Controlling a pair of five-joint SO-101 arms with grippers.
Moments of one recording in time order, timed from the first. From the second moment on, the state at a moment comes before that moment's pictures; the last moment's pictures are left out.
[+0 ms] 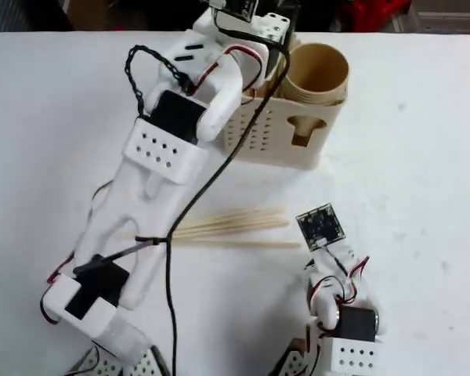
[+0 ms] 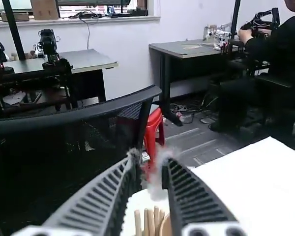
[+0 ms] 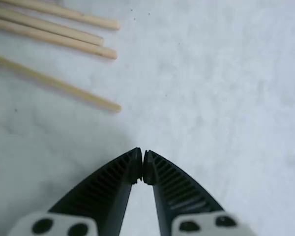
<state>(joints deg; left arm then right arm) 23.2 6.5 -27.0 35.6 0.0 2.5 -102.9 96.4 69.7 30.2</state>
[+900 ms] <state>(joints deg) 25.7 -7.2 7.7 84.3 -25.3 2.5 -102.9 96.4 69.9 30.2</state>
